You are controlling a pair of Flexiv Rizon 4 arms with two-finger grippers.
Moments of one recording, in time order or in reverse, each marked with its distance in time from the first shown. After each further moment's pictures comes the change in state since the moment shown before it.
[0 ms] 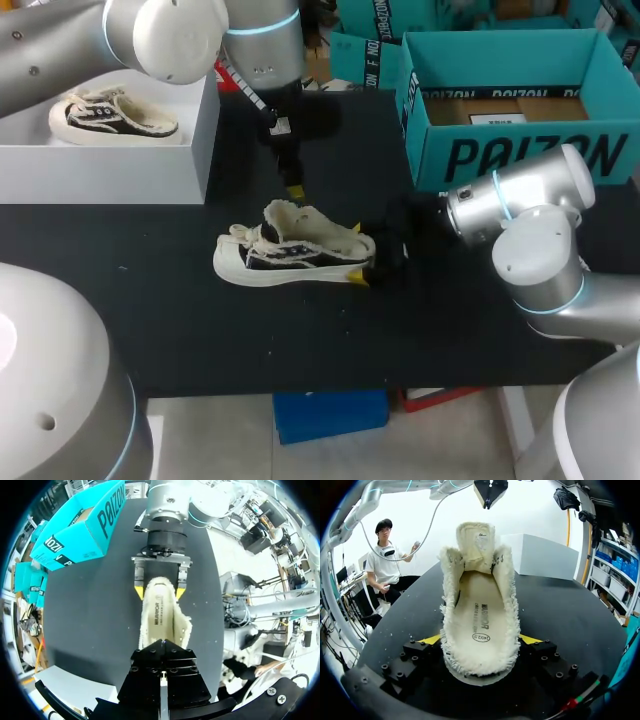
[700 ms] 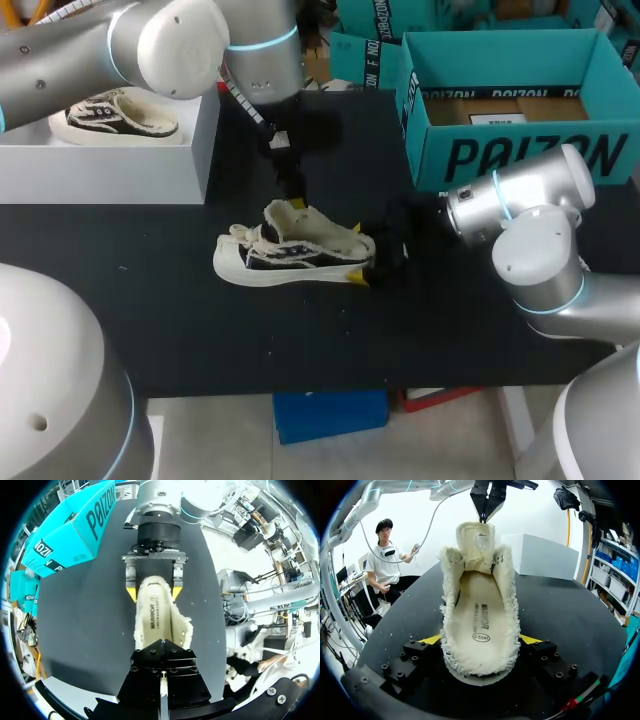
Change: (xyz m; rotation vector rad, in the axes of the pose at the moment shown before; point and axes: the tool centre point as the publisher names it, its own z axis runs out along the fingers) left arm 0.002 0.001 0.026 0.018 0.039 0.070; right arm 0.000 0.000 0.000 0.000 0.000 0.000
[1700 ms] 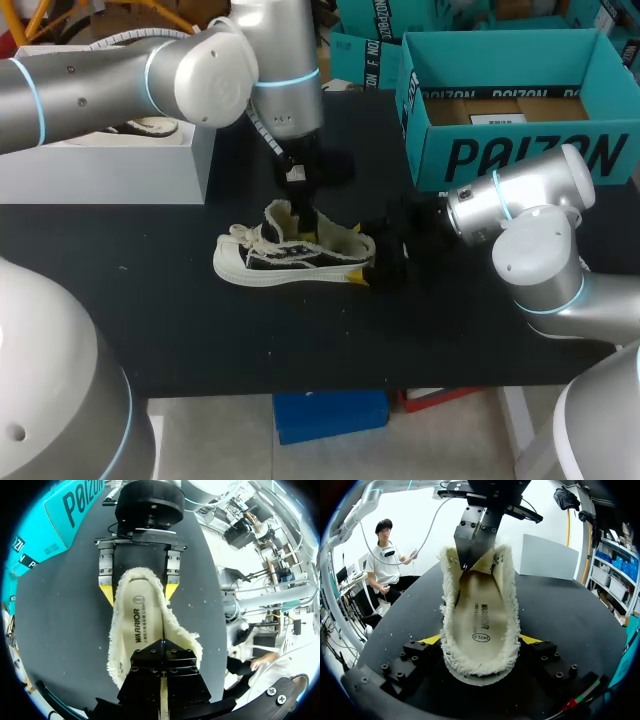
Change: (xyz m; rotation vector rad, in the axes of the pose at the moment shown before) left arm 0.007 -0.005 0.066 -0.030 0.134 -0.004; right arm 0.000 0.000 0.000 0.000 0.000 0.000
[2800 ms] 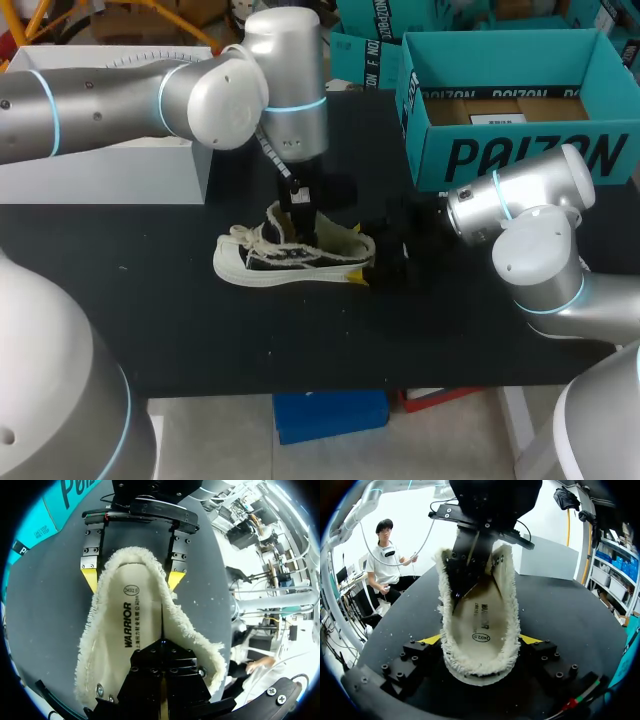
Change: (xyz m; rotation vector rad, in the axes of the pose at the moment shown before) left arm 0.001 0.006 0.038 -0.034 0.029 -0.060; right arm 0.000 0.000 0.000 0.000 0.000 0.000
